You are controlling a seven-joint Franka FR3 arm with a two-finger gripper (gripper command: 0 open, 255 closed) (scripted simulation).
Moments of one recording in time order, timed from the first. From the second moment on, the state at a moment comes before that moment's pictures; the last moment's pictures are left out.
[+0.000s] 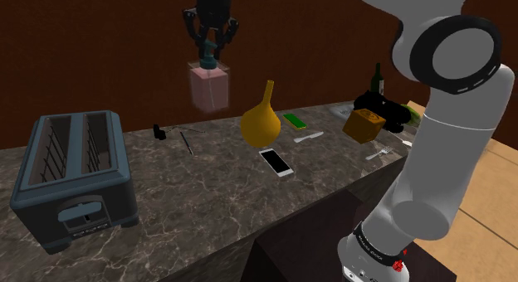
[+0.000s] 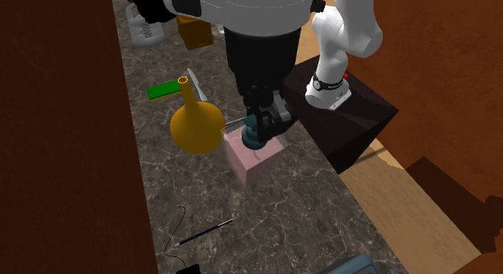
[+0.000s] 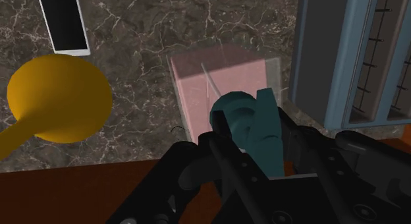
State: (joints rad) arm 0.15 0.25 0.39 -1.19 -0.07 1.45 0.66
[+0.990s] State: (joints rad) arm -0.08 0.15 0.24 -1.30 0.00 1.46 0.30
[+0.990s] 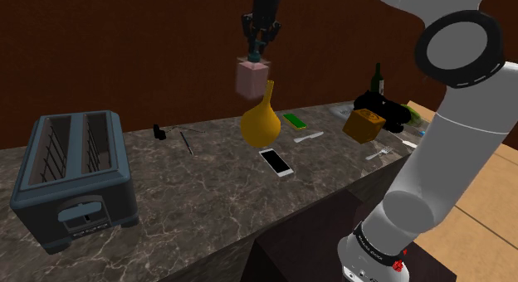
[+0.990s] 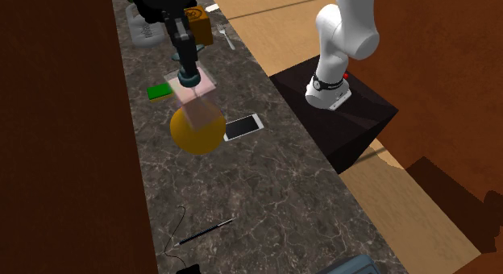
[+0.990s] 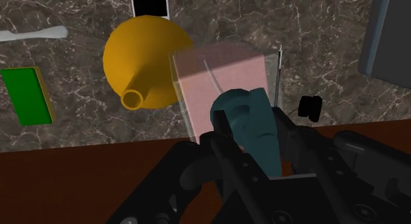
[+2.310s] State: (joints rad) arm -0.33 0.54 0.10 -0.70 -0.01 1.24 -0.11
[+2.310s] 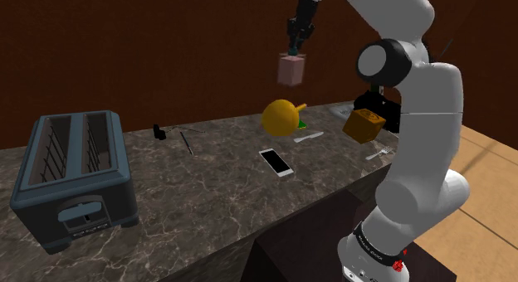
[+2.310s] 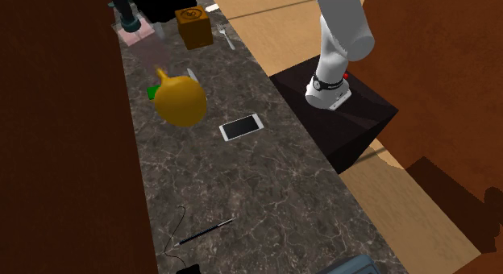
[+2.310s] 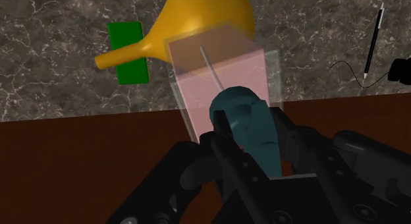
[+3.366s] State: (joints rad) arm -0.37 0.36 0.09 -1.19 0.01 1.58 -0.14
